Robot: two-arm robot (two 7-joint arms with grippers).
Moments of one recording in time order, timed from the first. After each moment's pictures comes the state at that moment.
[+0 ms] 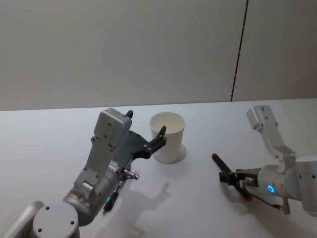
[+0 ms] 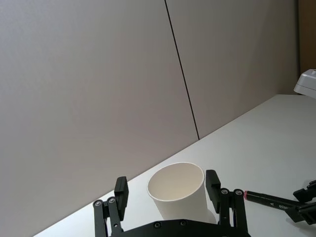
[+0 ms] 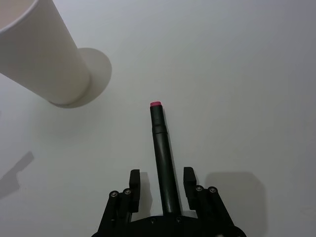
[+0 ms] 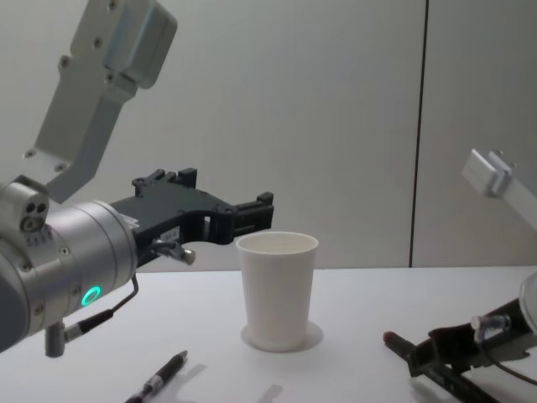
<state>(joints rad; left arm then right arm) -0.24 0.38 0.45 -1.63 -0.20 0.01 -0.01 0.37 0.10 -0.21 -1.45 0.18 0.94 0.18</state>
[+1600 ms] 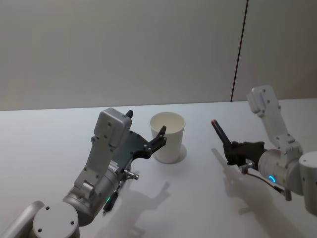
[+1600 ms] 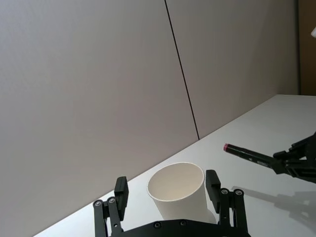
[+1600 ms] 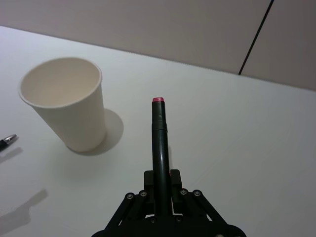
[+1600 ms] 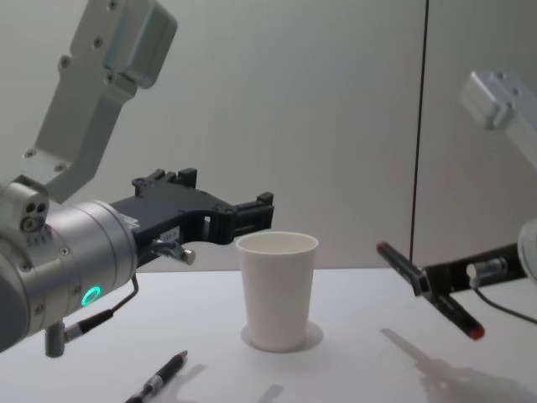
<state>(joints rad) -0.24 0.38 0.45 -1.63 -0.20 0.01 -0.01 0.33 0.12 -0.23 -1.56 0.04 0.74 0.21</state>
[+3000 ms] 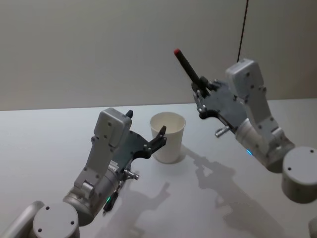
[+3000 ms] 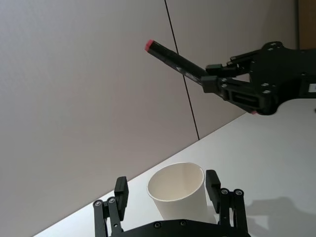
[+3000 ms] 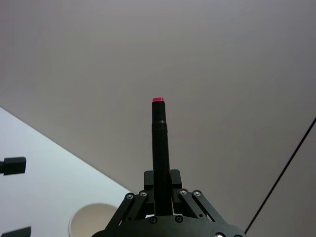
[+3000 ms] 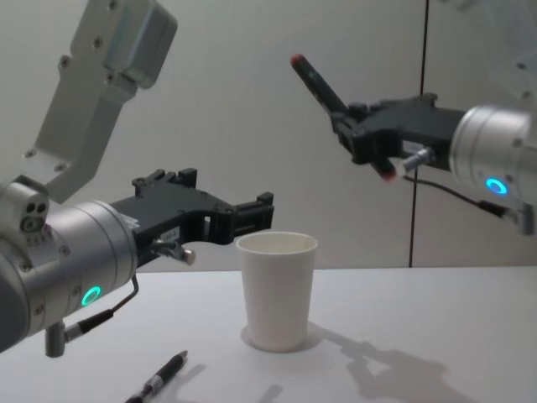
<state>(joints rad) -0.24 0.38 0.45 -1.63 -0.20 0.01 -0.01 0.38 0.09 -0.29 -1.49 -0.15 0.04 0.28</state>
